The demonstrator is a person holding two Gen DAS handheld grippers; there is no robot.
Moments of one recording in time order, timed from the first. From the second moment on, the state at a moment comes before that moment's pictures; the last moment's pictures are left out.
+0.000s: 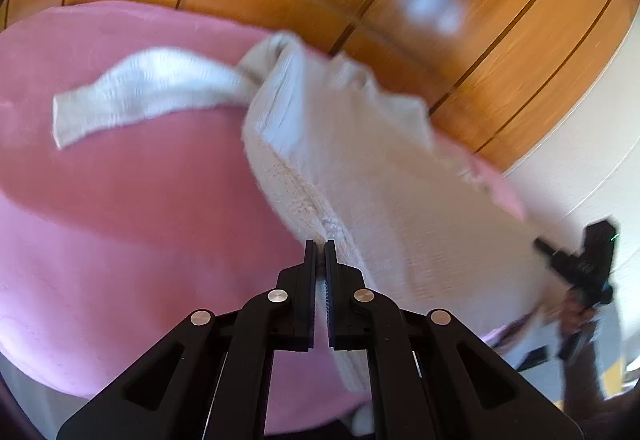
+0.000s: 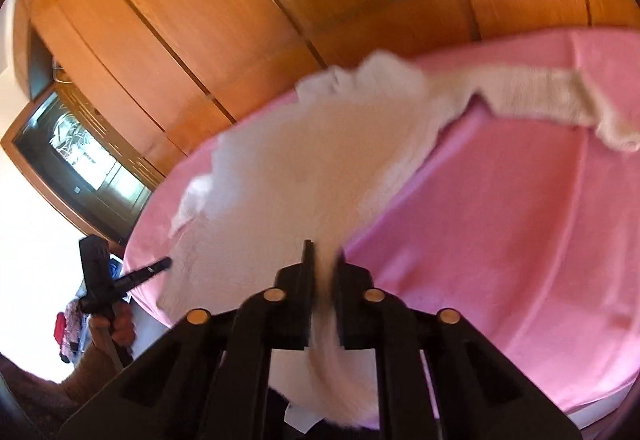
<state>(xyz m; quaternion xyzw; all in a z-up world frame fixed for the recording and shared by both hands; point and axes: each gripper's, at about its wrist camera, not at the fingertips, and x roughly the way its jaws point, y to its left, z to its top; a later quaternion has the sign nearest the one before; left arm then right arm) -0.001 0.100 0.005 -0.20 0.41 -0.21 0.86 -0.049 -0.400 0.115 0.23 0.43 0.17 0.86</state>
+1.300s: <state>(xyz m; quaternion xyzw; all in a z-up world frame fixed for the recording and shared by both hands) 0.153 0.241 -0.054 -0.18 0.43 0.14 0.87 0.066 -0.373 0.022 0.06 0.48 -0.05 0.87</state>
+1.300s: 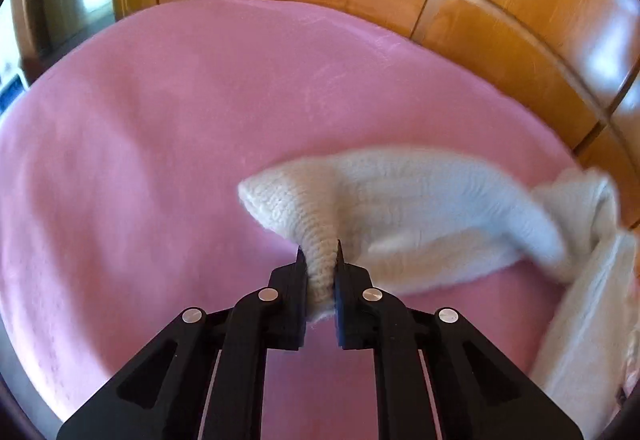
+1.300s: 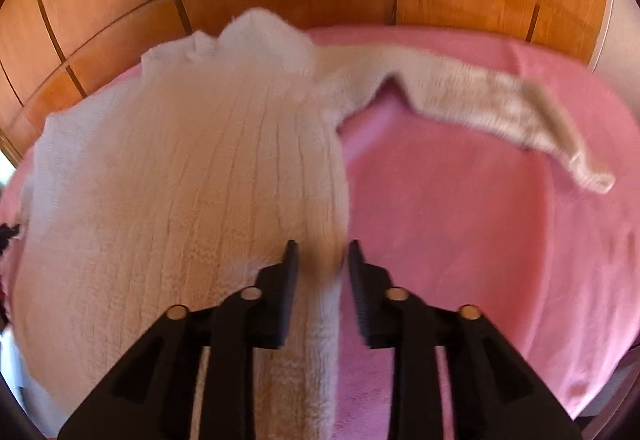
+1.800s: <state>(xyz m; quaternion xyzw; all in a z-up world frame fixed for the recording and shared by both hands) 0.215 0.375 0.066 -0.09 0.34 0.32 0.88 0.076 -0.262 0.004 -0.01 0.47 0.04 0.88</state>
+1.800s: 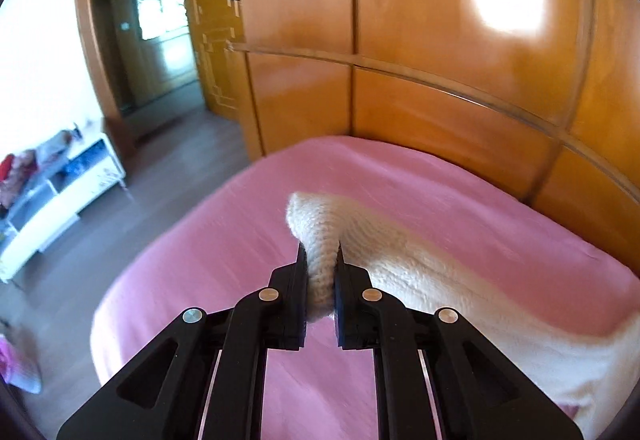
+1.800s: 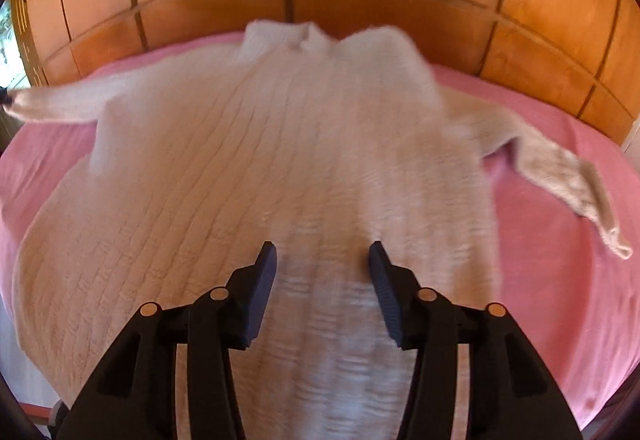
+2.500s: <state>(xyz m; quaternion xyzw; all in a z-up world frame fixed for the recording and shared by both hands) 0.024 0.263 -0.015 -0.13 0.38 0.04 0.91 0.072 -0.253 -0.010 -0.03 0.45 0.01 0.89</state>
